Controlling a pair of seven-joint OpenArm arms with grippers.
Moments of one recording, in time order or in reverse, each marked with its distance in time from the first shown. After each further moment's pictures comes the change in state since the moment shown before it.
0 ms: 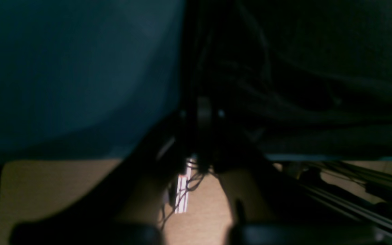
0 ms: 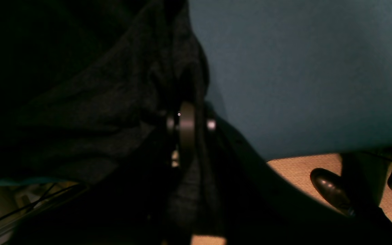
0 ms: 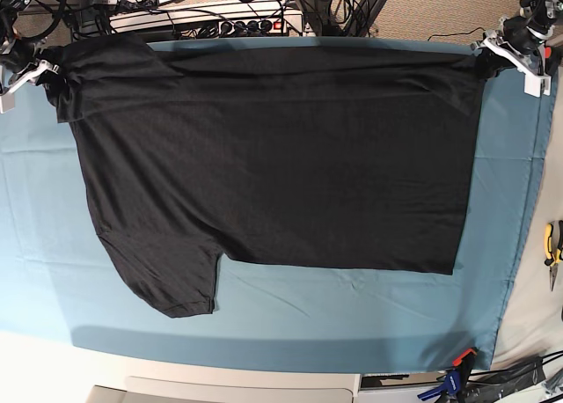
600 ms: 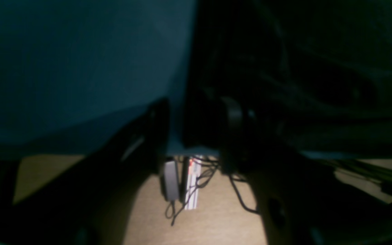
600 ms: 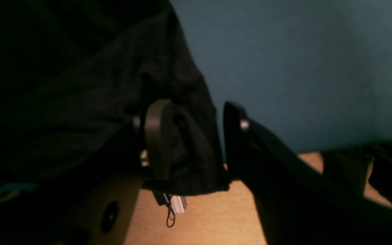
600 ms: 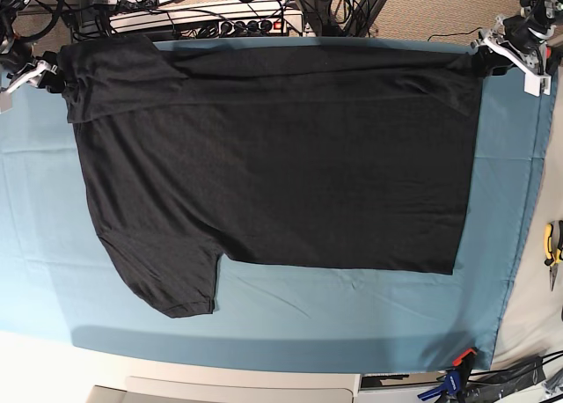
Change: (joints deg) left arm 0.0 0.0 0.0 0.0 3.4 0.0 -0.3; right arm 0.0 0.1 0.2 0.0 -3.5 2.1 2.8
